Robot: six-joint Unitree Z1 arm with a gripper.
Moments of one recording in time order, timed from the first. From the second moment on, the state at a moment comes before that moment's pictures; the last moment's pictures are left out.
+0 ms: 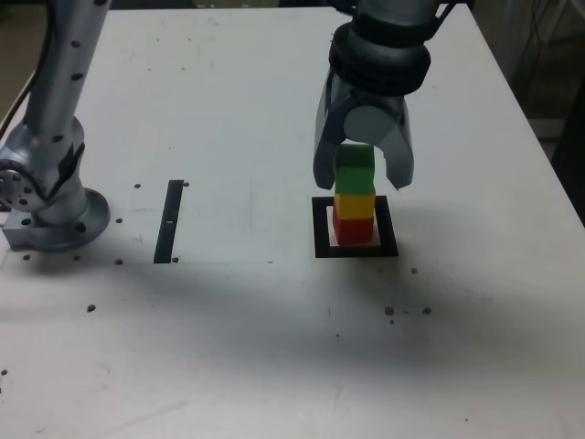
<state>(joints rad) -0.14 2.09 -1.86 1.54 0.04 -0.06</state>
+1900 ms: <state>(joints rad) -0.12 1.27 -0.80 1.23 0.06 -0.03</state>
